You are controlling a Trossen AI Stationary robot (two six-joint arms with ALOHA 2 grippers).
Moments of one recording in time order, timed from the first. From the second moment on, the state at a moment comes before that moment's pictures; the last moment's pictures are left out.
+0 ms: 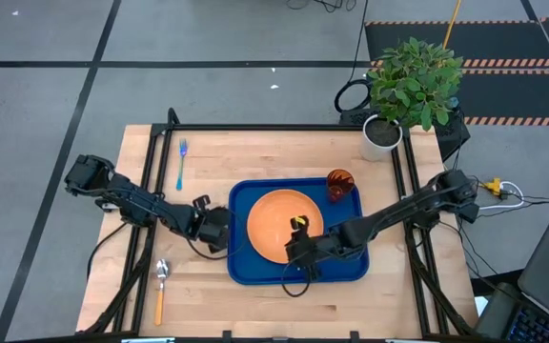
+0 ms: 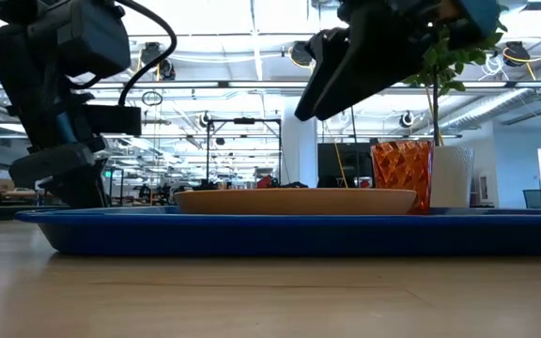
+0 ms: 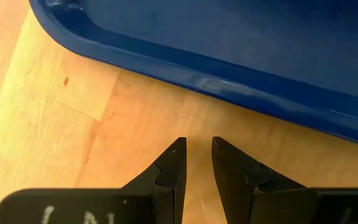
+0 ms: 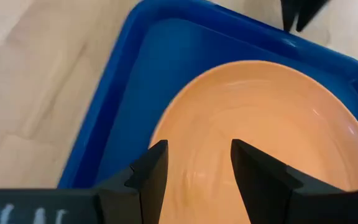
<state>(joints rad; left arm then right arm) -0.32 1.51 0.64 -0.49 -0.42 -0.61 0.36 1.72 1.14 -0.31 0.22 -0.04</state>
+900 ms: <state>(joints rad) -0.36 1.51 0.64 -0.48 -0.42 -0.64 0.35 1.79 1.09 -0.64 0.26 0.23</state>
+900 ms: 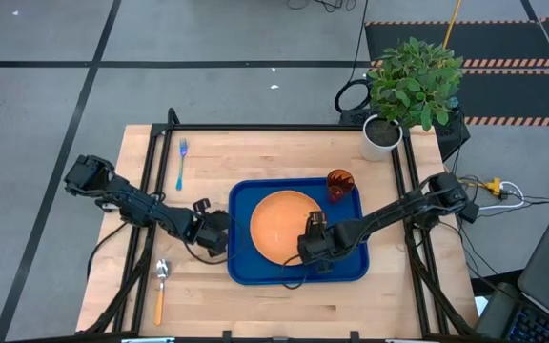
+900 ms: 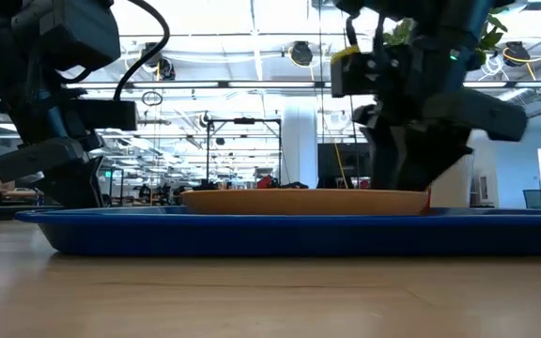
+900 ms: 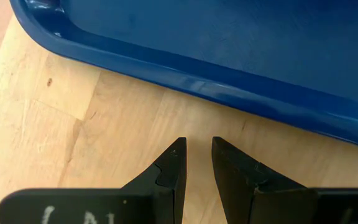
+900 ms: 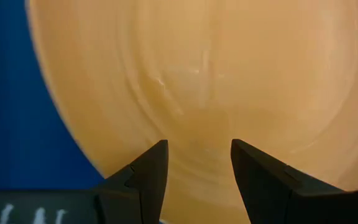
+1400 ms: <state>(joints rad) -0.36 1.51 0.64 -0.48 -0.42 -0.64 0.40 1.76 1.05 -0.69 0.26 0.31</state>
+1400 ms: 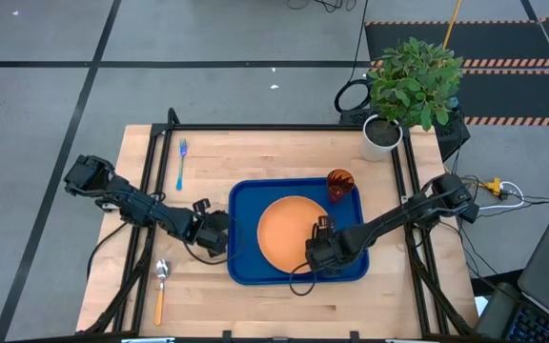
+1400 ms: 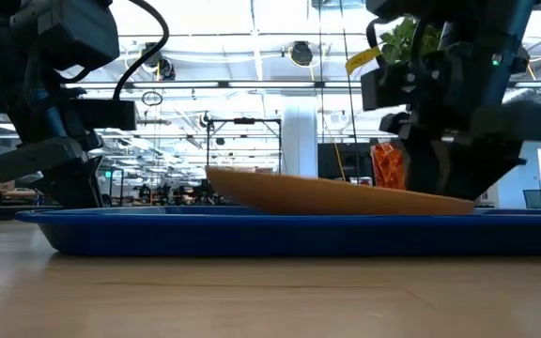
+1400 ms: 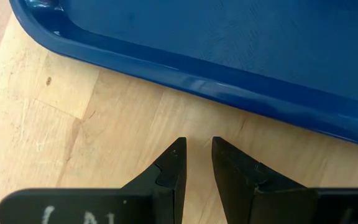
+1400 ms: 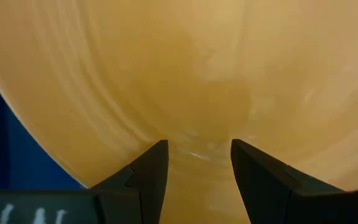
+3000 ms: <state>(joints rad) -0.43 1.50 0.64 -0.50 -0.42 -0.69 0.51 1.49 0.69 -1.24 0.08 1.05</state>
